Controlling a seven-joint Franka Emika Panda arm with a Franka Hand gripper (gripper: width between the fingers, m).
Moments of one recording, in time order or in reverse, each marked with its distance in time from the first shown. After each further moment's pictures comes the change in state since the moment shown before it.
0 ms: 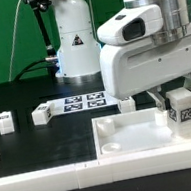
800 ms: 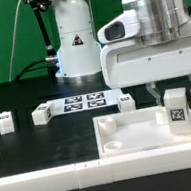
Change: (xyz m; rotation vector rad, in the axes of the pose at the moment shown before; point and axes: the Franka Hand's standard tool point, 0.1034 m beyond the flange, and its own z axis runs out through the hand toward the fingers) arm -0.007 -0.006 0.002 0.043 0.047 0.740
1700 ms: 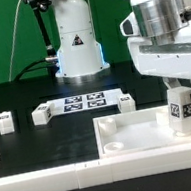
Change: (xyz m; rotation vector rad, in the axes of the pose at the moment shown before) arm -0.010 -0.016 0.004 0.026 -0.030 0.671
